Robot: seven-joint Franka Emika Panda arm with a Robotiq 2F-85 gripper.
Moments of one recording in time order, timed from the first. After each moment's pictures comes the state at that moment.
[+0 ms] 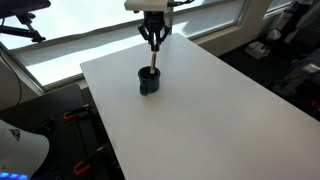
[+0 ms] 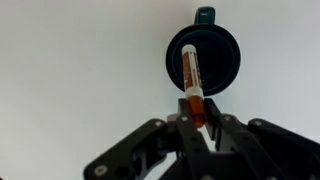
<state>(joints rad) 0.12 0.25 0.12 -2.05 -0.24 2.18 -0.30</state>
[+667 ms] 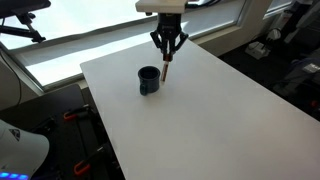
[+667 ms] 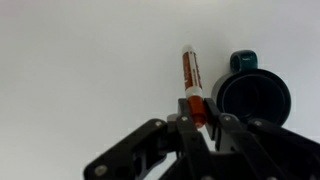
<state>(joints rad) 0.05 0.23 0.04 -2.05 -0.27 2.10 -0.30</state>
